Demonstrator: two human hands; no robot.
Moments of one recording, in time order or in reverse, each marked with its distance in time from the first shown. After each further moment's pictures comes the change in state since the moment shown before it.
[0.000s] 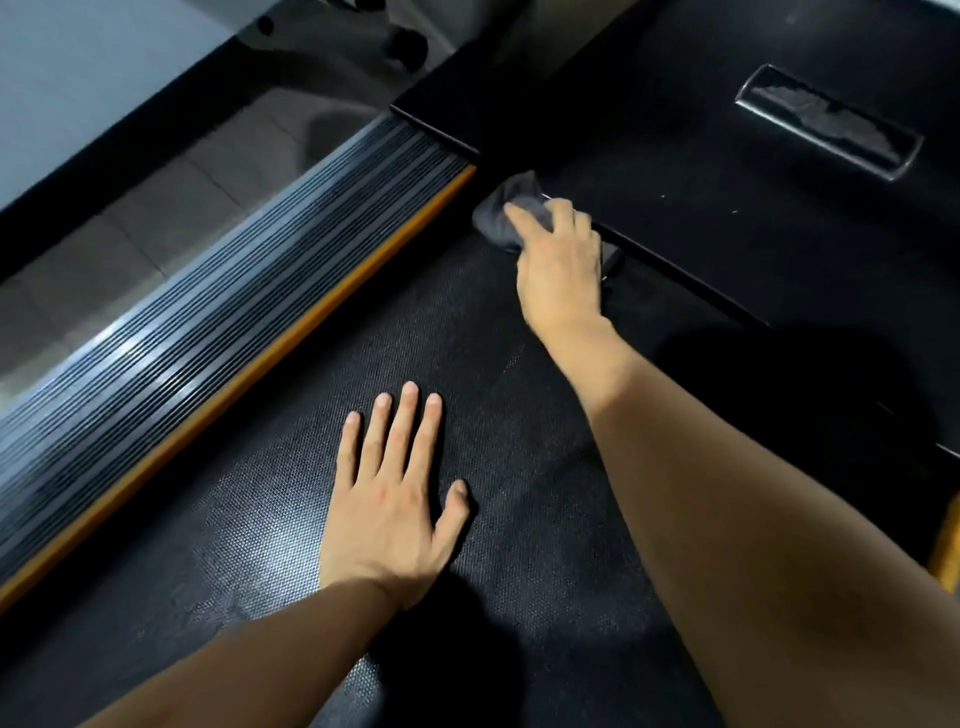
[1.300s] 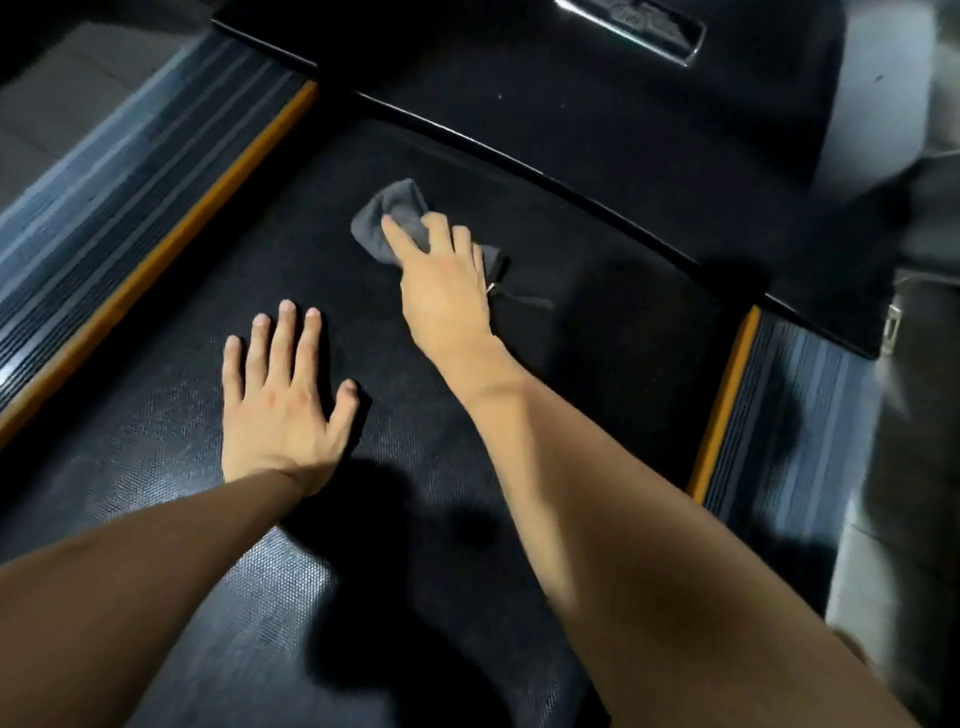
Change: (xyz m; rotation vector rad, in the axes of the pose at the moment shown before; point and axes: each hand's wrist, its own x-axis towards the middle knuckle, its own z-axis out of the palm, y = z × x) left_hand 0.000 -0.002 0.003 0.002 0.072 -0.026; right_hand -0.132 -0.015 -0.040 -0.105 -0.061 0.028
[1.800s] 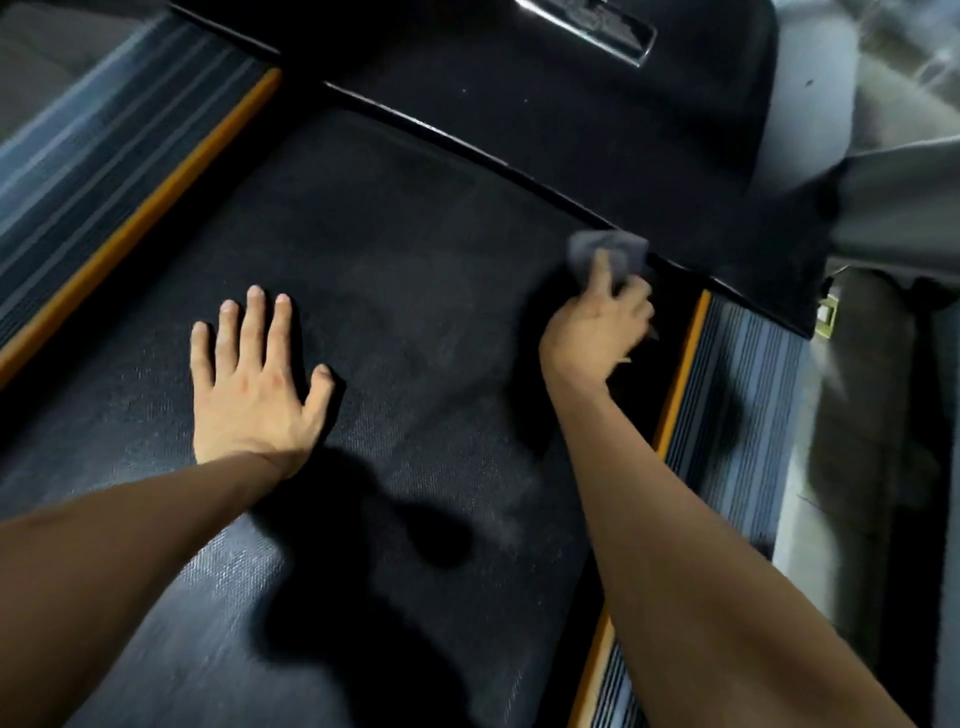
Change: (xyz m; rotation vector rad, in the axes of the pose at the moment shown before) left_hand 0.000 0.004 0.000 -0.017 0.019 0.000; right_hand -0.071 0.129 -0.030 -0.051 0.218 0.805
